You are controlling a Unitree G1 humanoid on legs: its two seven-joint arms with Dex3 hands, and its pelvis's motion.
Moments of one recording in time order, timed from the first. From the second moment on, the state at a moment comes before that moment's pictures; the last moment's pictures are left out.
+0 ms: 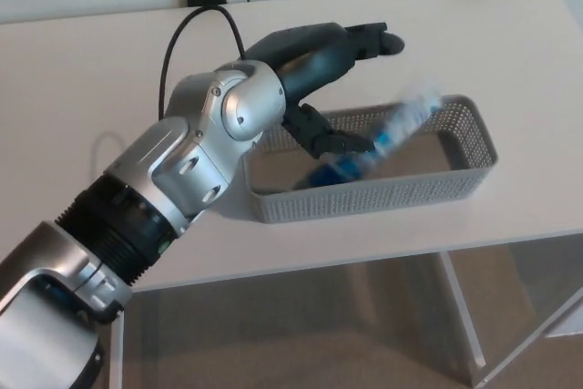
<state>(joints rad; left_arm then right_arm) -0.87 0.33 -0.65 0.37 0.33 0.22 -0.31 -0.04 -0.50 0.02 1.29 -0.19 -0.19 0.14</state>
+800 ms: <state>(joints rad) -0.71 0.41 -0.36 -0.14 0.29 0.24 -0.40 -0.05 -0.50 0.04 1.29 -0.19 -0.18 0.14</state>
